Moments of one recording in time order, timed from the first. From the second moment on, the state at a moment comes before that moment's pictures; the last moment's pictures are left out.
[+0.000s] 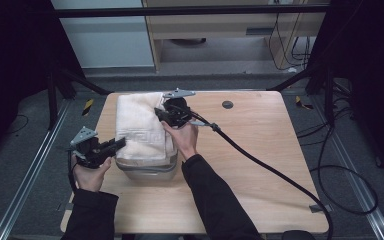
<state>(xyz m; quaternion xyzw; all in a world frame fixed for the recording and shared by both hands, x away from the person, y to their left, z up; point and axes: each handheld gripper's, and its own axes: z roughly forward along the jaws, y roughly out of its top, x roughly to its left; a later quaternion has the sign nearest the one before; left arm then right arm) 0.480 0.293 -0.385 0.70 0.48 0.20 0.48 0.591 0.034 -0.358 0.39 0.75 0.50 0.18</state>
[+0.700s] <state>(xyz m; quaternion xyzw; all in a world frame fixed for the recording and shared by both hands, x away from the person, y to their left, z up) 0.491 0.285 -0.406 0.72 0.49 0.20 0.44 0.600 0.036 -0.394 0.40 0.76 0.48 0.18</state>
